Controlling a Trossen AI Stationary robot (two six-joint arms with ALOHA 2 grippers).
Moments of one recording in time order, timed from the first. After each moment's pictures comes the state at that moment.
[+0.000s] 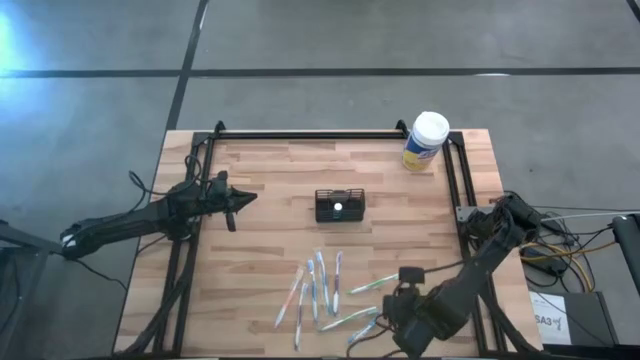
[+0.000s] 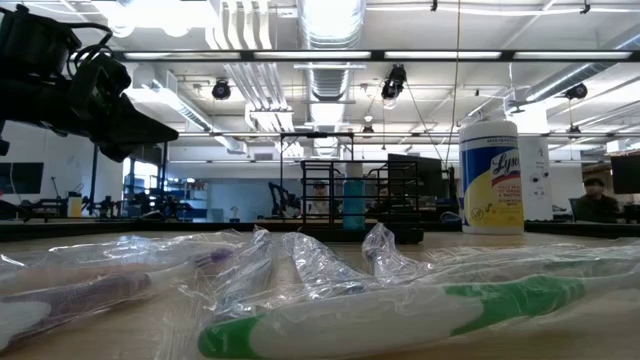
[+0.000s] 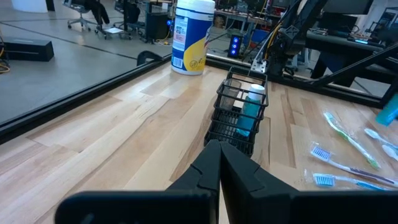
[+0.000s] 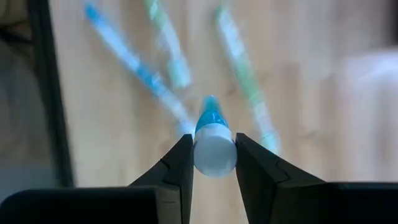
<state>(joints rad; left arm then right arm) 0.32 0.23 0.01 0.00 0.04 -0.15 0.80 1.82 1.59 -1.23 0.27 0.87</state>
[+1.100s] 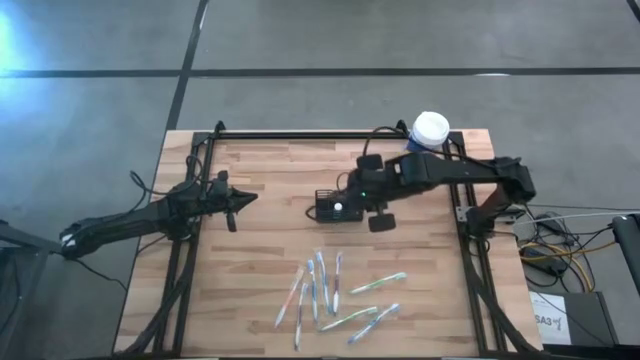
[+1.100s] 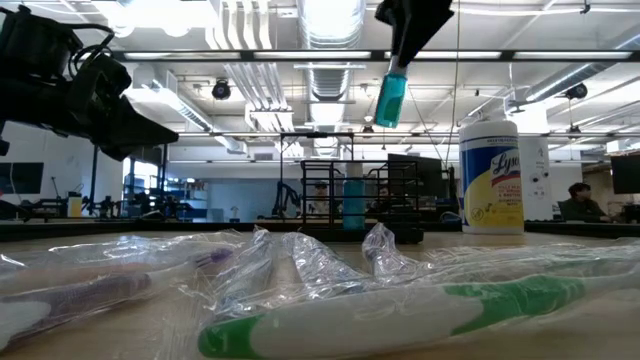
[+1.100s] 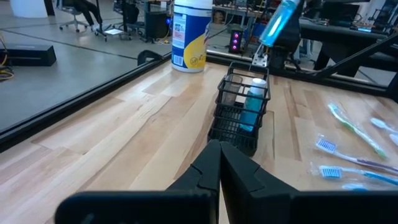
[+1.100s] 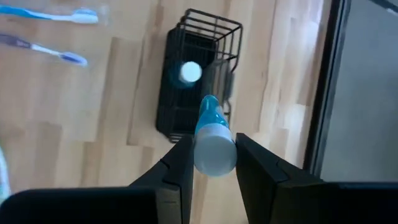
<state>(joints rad) 0.32 0.24 0.01 0.00 0.04 -0.10 0.03 1.68 1.73 -1.26 0.25 -0.23</state>
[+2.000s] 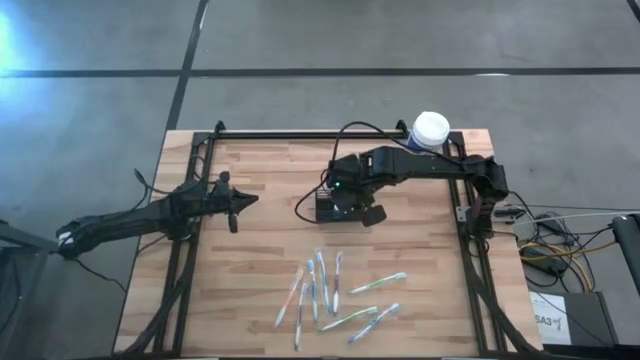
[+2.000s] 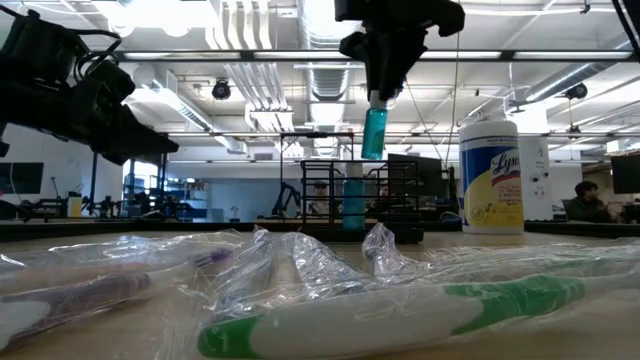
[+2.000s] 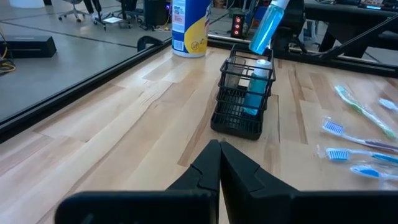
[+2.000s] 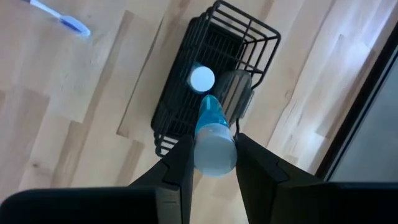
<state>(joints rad) 0.32 0.30 0.01 0.00 0.04 -0.07 -0.06 1.86 1.86 -1.32 0.12 -0.50</state>
